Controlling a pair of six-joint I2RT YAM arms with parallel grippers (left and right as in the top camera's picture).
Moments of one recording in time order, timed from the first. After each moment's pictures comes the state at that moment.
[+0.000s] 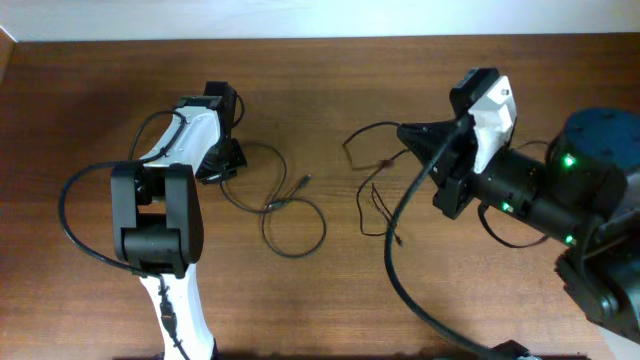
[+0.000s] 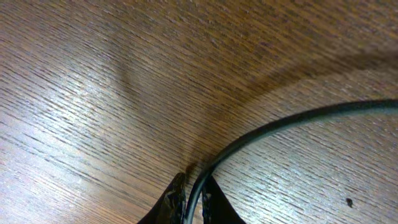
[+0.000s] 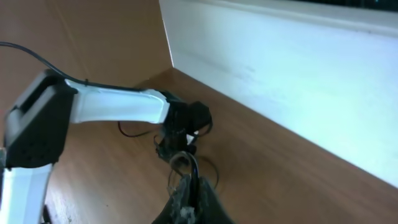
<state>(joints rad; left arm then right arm) -0.05 2.19 1.59 -1.01 -0.18 -0.48 0.42 1.12 1.60 -0.79 -0.43 -0.02</state>
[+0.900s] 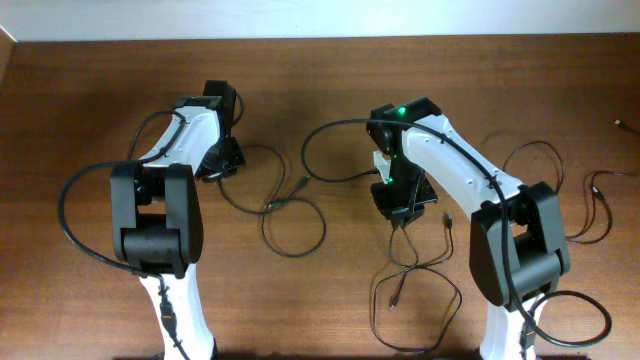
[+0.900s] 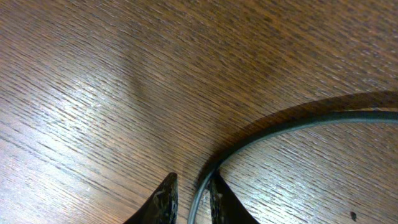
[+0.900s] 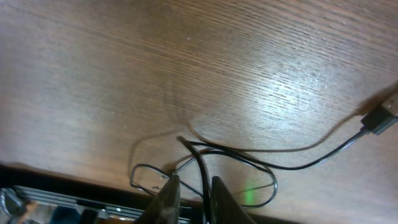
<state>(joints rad) -0.04 2.19 1.59 -0.99 -0.21 -0.48 0.42 2.05 1.61 -1.46 -0.15 0.14</state>
